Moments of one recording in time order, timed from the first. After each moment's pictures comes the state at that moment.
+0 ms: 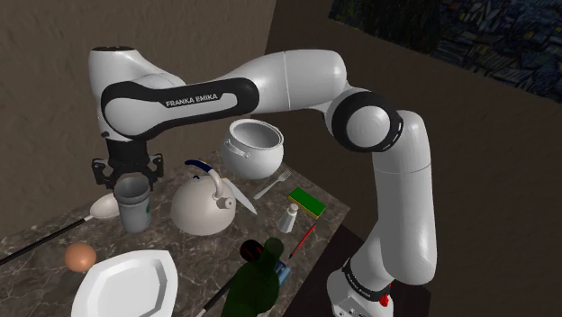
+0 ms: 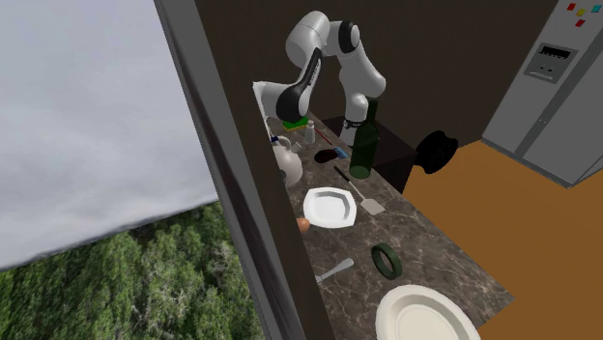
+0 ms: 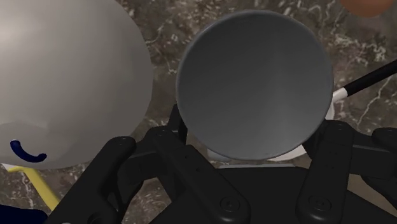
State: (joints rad) arm 0.20 0.61 0.41 -1.43 -0.15 1.91 1.00
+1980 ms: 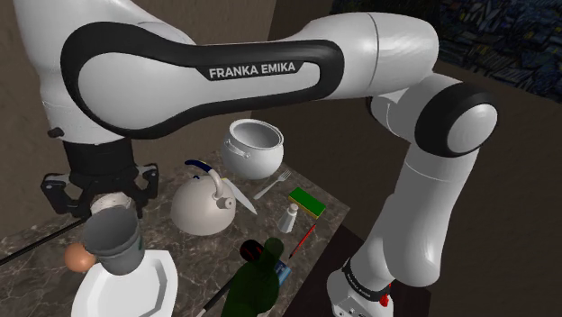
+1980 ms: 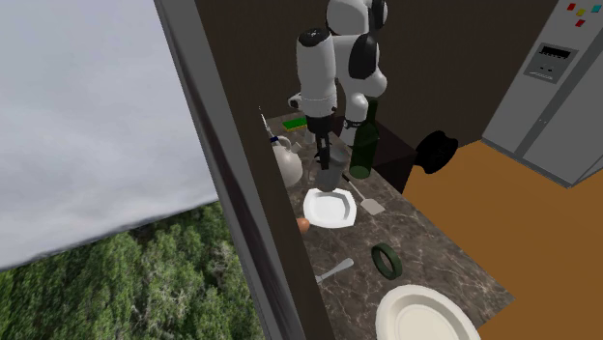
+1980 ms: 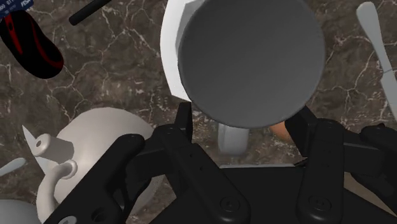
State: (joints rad) arm 0.30 0.29 0.53 -1.60 -0.03 1.80 1.21
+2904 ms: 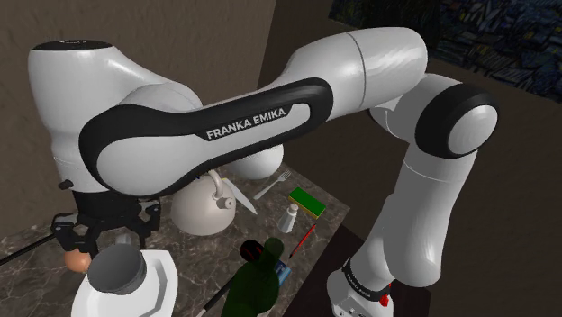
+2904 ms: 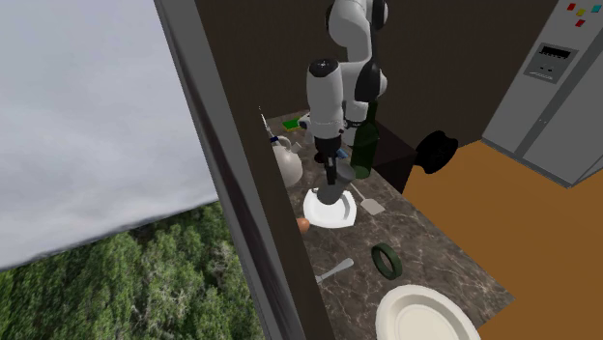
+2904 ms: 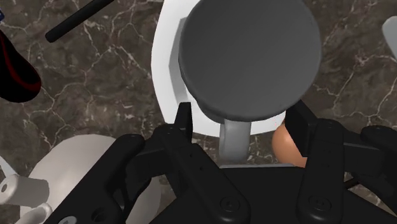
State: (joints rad) arm 0.32 0.30 0.54 -1.76 -0.04 1.96 1.24
